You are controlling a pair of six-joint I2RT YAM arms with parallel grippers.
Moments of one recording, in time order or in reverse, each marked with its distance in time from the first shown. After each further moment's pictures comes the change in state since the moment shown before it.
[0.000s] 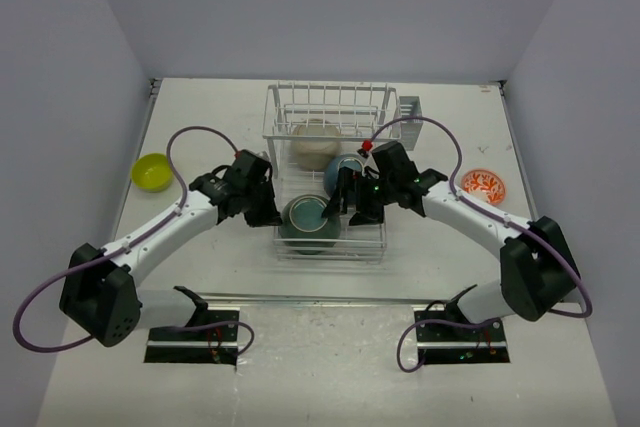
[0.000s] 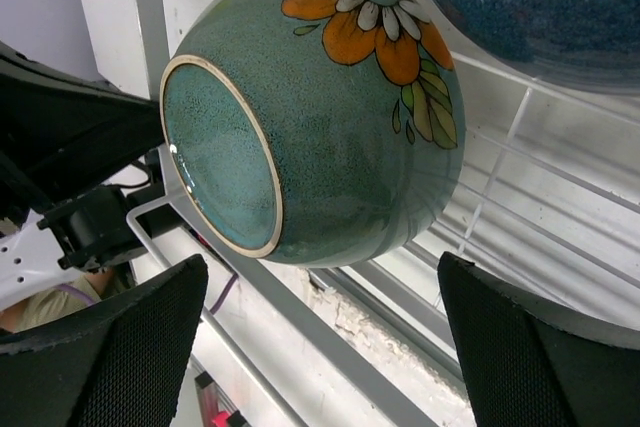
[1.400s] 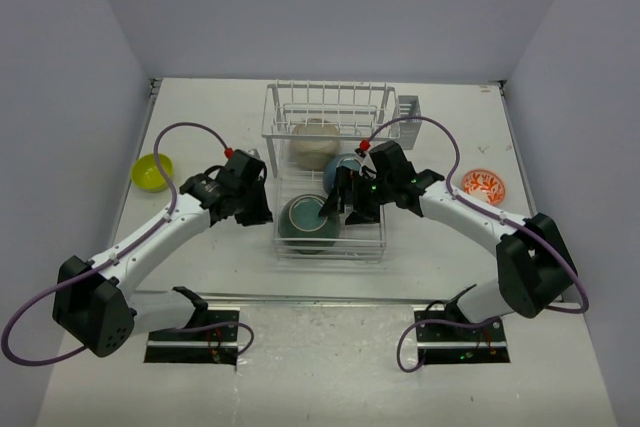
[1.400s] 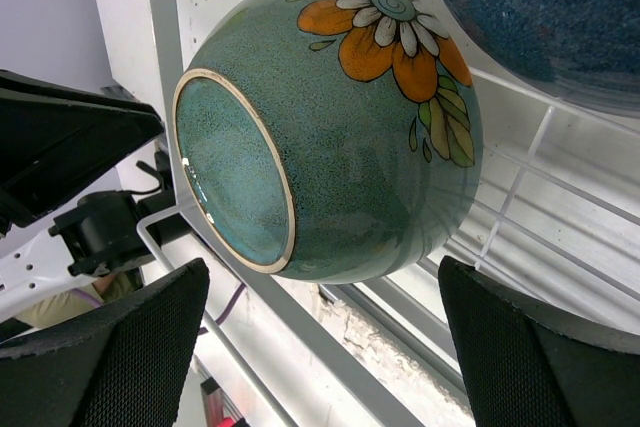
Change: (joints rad) left arm -0.006 -0.060 0.021 -0.100 -0.108 0.026; right arm 0.013 0.025 -0.006 0.059 -0.018 0.019
